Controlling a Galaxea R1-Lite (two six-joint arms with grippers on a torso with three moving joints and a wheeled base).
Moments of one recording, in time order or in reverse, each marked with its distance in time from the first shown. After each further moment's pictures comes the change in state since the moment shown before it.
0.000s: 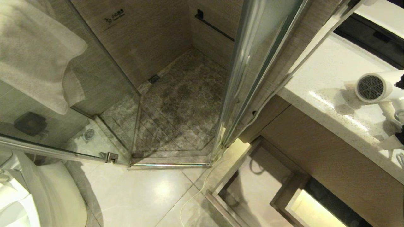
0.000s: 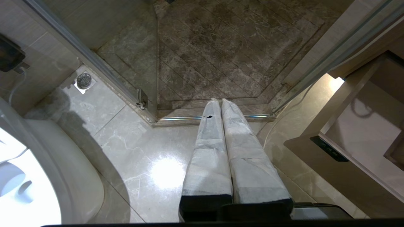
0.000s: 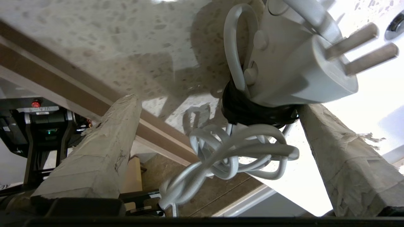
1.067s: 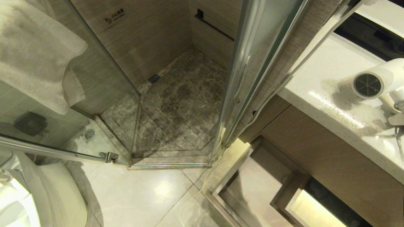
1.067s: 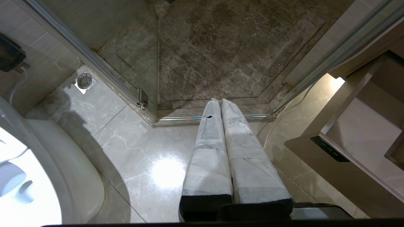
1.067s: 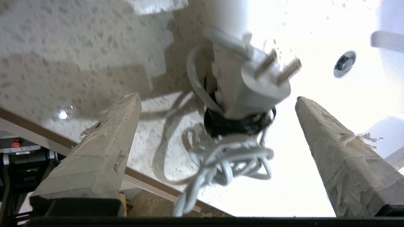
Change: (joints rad) left arm 0.000 0.000 0.000 0.000 0.000 0.000; right arm -0.110 -0.001 -0.084 -0.106 0.007 -0.132
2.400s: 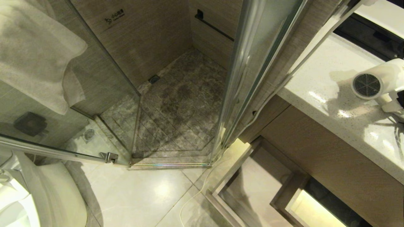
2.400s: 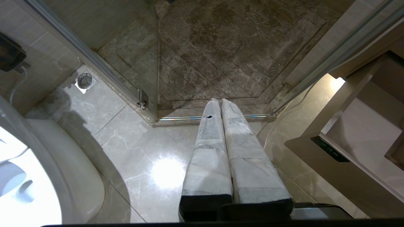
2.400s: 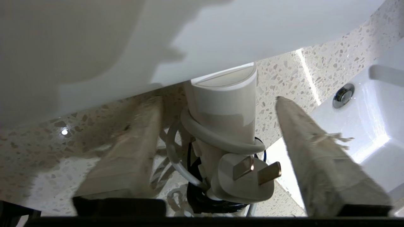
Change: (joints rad) left arm 0.001 0.000 0.000 0.000 0.000 0.000; right arm -0.080 0.131 -0.043 -0.133 0.091 -0.064
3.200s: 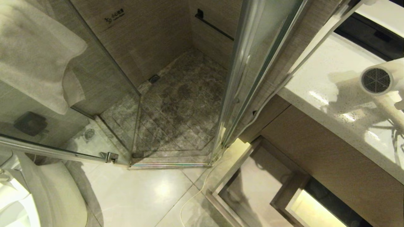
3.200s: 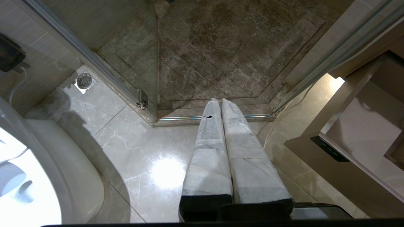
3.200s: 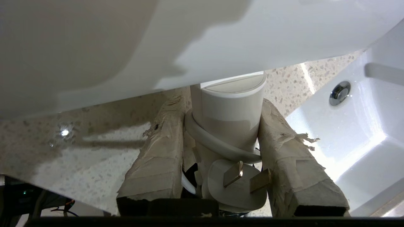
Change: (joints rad) left arm -0.001 0.000 0.000 0.000 0.000 0.000; right arm -0.004 -0.073 0.017 0.007 0.008 -0.003
